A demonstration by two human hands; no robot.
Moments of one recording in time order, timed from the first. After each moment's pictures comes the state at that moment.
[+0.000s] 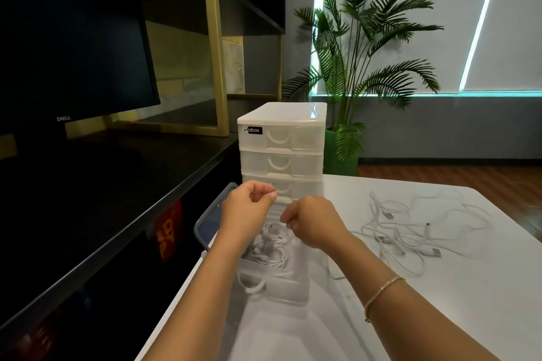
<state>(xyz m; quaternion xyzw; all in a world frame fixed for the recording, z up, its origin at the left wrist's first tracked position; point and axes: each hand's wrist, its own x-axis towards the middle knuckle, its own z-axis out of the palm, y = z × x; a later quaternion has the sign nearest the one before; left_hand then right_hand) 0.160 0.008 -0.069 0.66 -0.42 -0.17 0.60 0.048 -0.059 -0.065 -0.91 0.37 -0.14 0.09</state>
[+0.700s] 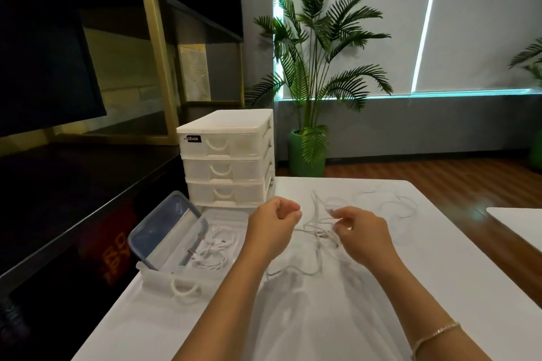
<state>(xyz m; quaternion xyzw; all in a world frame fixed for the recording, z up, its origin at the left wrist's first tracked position) 0.037 -0.028 -0.070 0.67 -0.48 -0.24 0.52 -0.110 -0.087 -0.082 -0.75 0.54 -0.32 0.20</state>
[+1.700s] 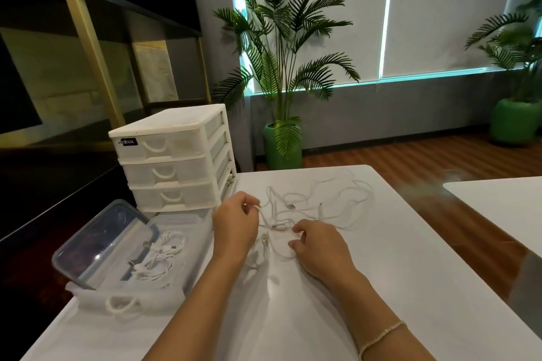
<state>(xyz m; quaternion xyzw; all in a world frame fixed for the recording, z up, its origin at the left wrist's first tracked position) 0.007 -0.063 -0.086 0.72 -0.48 -0.04 0.50 -0.130 -0.092 -0.121 -0.78 0.53 -0.26 0.19</state>
